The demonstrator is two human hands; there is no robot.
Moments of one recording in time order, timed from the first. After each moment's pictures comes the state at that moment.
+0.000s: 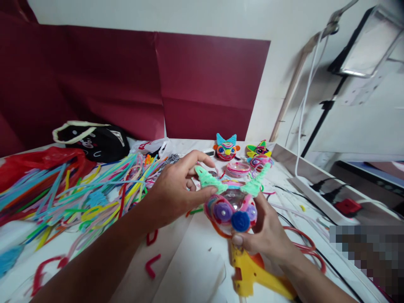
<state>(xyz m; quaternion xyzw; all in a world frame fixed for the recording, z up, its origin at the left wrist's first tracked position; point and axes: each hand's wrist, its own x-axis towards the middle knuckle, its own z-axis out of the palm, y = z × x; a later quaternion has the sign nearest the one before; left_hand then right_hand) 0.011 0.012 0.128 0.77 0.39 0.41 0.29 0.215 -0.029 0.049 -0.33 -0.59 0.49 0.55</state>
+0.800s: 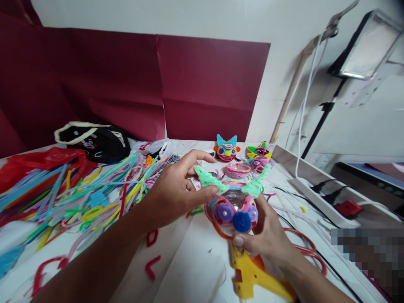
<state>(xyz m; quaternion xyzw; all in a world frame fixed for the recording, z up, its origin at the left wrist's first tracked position) 0.010 0.010 0.131 0.77 0.39 0.41 0.30 0.214 -0.031 0.053 -0.35 -0.56 0.50 0.55</state>
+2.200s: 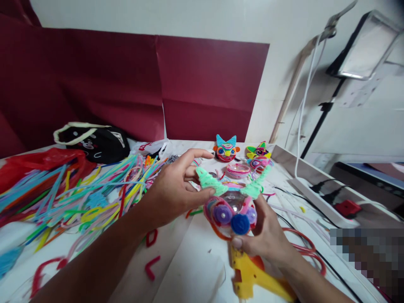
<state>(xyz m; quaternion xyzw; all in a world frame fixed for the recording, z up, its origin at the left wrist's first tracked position) 0.010 0.011 0.132 0.74 0.37 0.40 0.39 0.215 -0.027 0.044 -0.35 -0.59 0.47 0.56</state>
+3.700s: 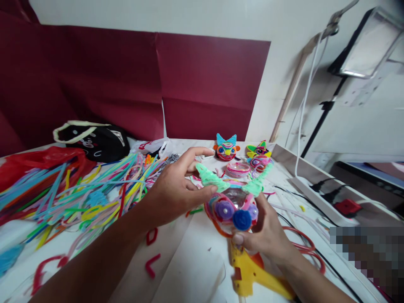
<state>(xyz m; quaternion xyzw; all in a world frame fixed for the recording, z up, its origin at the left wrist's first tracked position) 0.008 0.015 0.126 0.75 0.40 0.41 0.33 0.219 -0.025 0.039 -0.36 -0.59 0.45 0.56</state>
